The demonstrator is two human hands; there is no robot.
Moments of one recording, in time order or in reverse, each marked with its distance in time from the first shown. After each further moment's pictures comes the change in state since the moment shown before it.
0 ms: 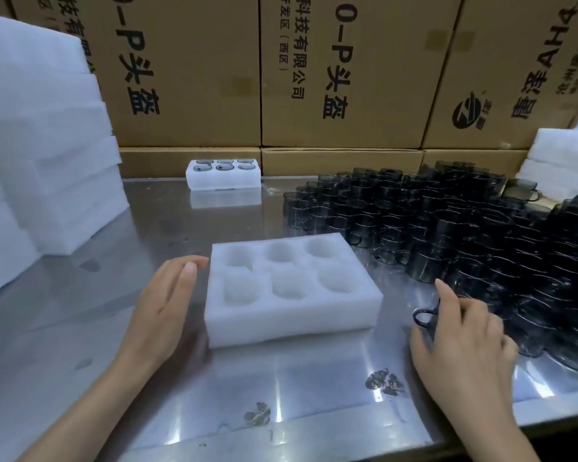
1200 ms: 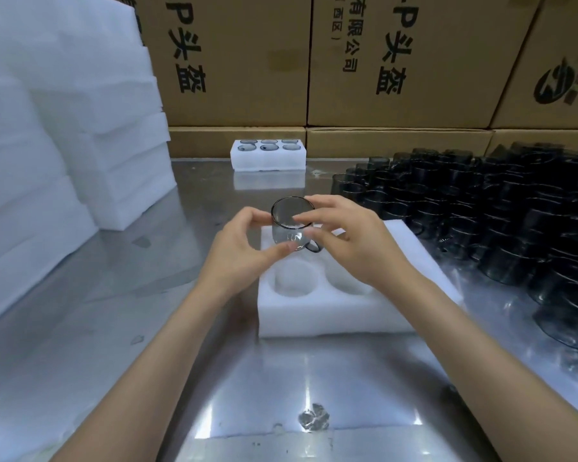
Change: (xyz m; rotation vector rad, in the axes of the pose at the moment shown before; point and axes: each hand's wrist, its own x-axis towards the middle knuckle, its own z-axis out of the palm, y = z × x) left_hand 0.058 -0.013 0.020 -0.052 -0.081 -0.070; right_hand 0.084 -0.157 0.038 0.802 -0.312 -0.724
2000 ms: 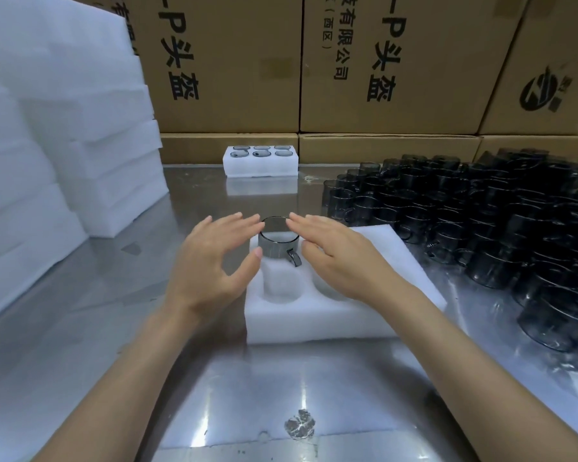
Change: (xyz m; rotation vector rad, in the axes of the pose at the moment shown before) left_hand -0.023 0.015 -0.021 0.426 0.027 0.327; right_hand -0.002 0.004 0.003 -0.236 -0.226 0.081
